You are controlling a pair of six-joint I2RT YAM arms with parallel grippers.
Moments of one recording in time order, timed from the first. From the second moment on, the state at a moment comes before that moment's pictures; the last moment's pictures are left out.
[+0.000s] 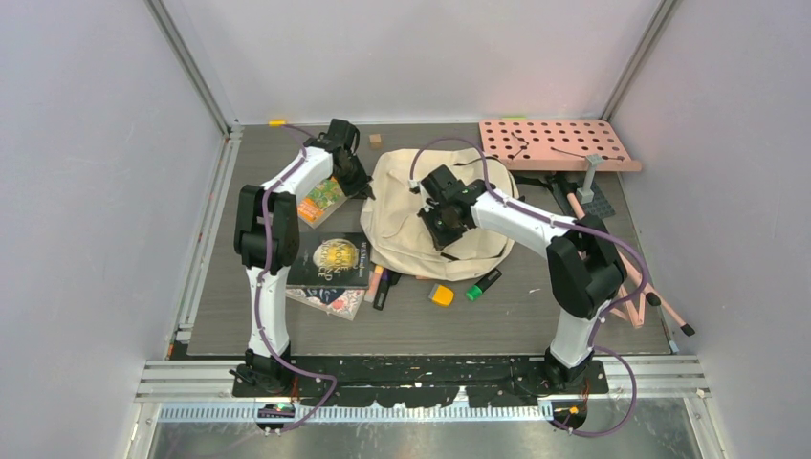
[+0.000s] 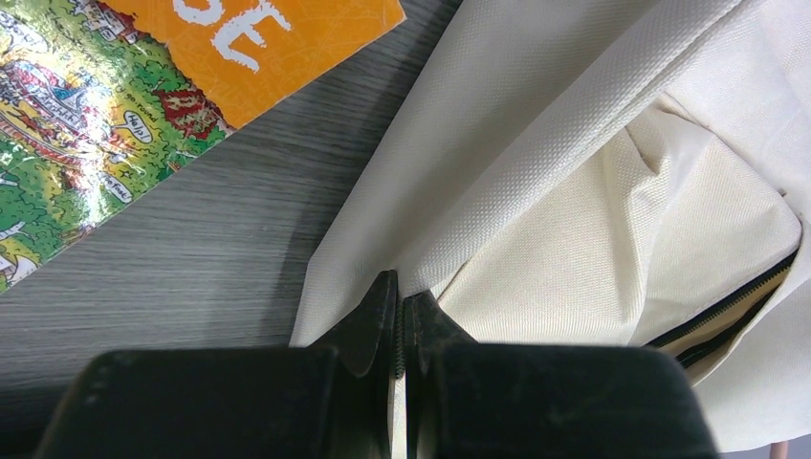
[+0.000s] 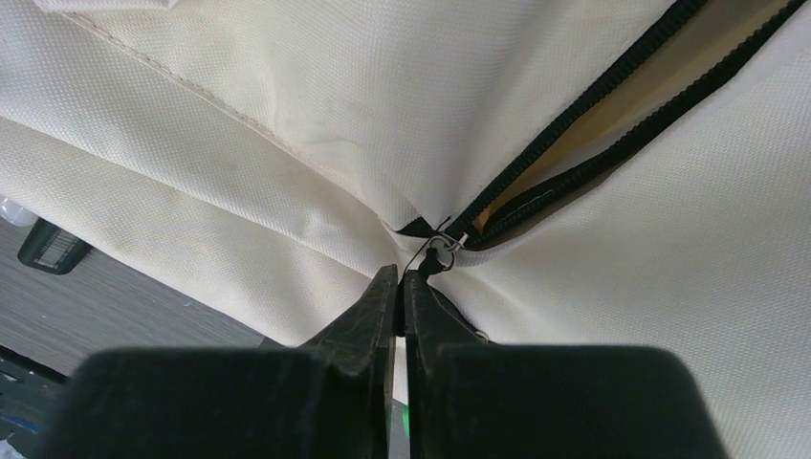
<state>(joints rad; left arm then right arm) -0.27 2.17 1.78 -0.73 0.18 -0.76 0.67 1.81 1.34 -0.68 -0.05 0.10</state>
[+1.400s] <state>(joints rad) -0.53 1.97 1.63 -0.64 0.14 -0.32 0.47 2.02 1.75 -0.84 0.05 0.34</state>
